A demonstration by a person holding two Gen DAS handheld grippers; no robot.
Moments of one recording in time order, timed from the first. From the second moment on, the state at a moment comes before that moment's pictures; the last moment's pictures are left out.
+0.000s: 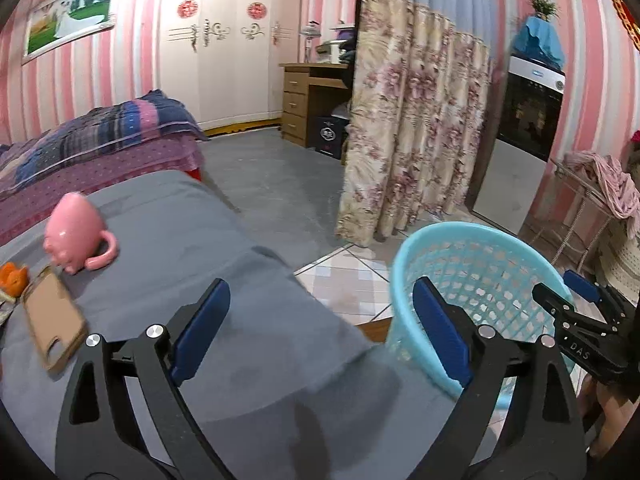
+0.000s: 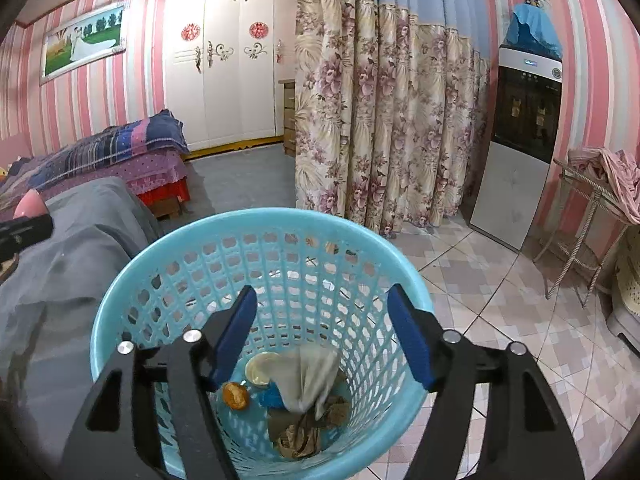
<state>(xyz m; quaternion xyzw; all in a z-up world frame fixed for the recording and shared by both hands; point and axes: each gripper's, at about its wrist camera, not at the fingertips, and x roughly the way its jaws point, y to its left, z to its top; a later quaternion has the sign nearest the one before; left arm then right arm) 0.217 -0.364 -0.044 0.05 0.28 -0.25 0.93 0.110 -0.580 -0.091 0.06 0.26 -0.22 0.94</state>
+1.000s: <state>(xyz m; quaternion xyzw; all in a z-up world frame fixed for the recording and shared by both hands) 0.180 -0.104 -0.032 -0.02 0.29 -0.06 0.96 0.159 -0.396 -0.059 0.02 0.25 -0.07 0.97</state>
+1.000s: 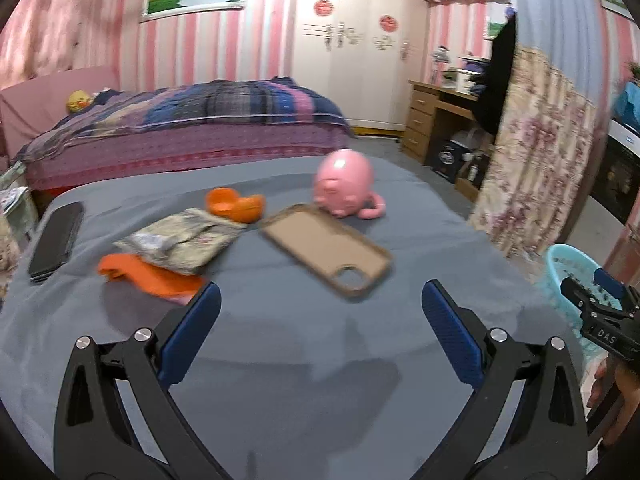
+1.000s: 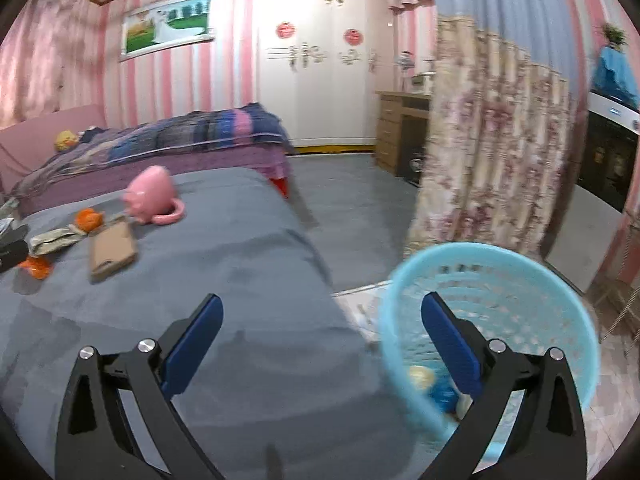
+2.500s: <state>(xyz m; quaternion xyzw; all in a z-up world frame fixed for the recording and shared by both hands) 0.264 0.011 -0.093 -0.08 0.40 0.00 0.91 0.249 -0.251 -0.064 -0.01 0.28 0.04 0.96</state>
